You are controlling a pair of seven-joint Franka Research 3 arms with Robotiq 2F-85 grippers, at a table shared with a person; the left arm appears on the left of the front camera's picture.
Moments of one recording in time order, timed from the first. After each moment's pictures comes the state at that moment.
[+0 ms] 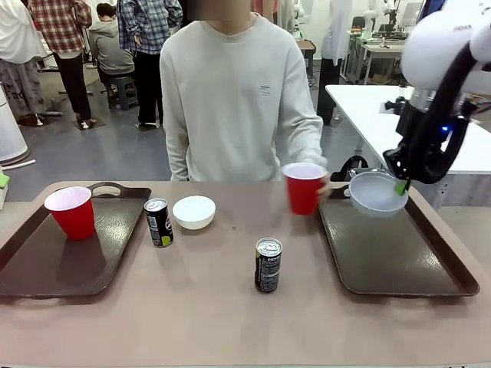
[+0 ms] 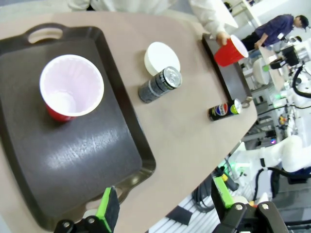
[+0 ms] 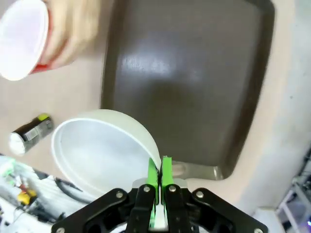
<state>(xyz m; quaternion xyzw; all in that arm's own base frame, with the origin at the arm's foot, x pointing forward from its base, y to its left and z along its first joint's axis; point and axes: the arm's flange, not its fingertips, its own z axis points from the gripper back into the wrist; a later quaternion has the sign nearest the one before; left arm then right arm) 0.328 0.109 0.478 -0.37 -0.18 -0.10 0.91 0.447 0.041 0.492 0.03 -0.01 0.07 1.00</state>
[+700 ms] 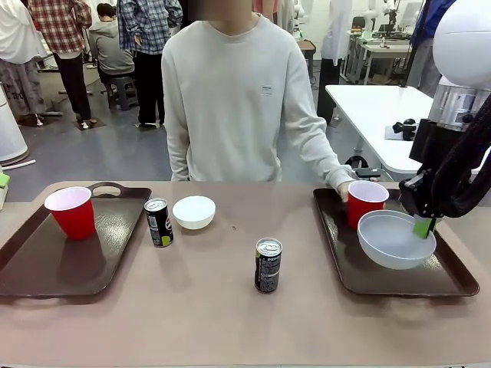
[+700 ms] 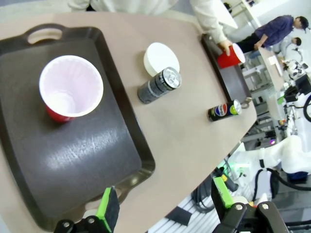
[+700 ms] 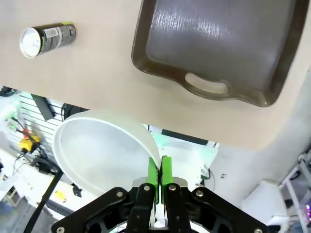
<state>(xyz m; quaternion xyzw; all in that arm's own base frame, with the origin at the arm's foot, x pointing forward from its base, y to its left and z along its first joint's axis) 0.328 0.109 0.478 -0.37 -0.18 -0.10 0.91 0.325 0.079 0.512 0.04 0.09 0.11 0.99</state>
